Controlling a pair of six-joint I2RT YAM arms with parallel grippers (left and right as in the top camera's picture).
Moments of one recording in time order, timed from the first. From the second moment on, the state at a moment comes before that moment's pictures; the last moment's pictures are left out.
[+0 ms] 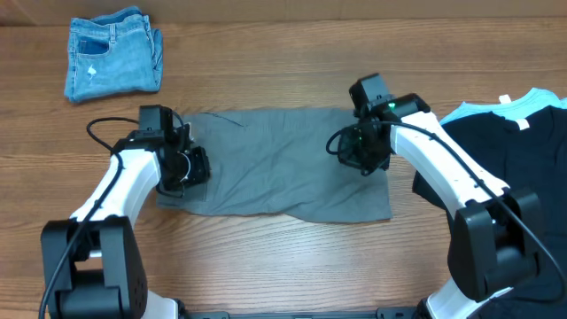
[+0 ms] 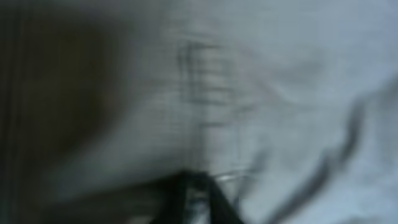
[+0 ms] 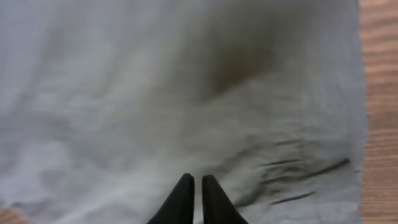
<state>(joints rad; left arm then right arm) 0.03 1.69 0.99 -0.67 0.29 -0.25 0.33 1.81 1.33 -0.97 -0.16 0.55</state>
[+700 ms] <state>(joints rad) 0.04 1.79 1.02 -0.75 0.18 -0.36 0.26 1.81 1.09 -0.86 -0.19 0.64</state>
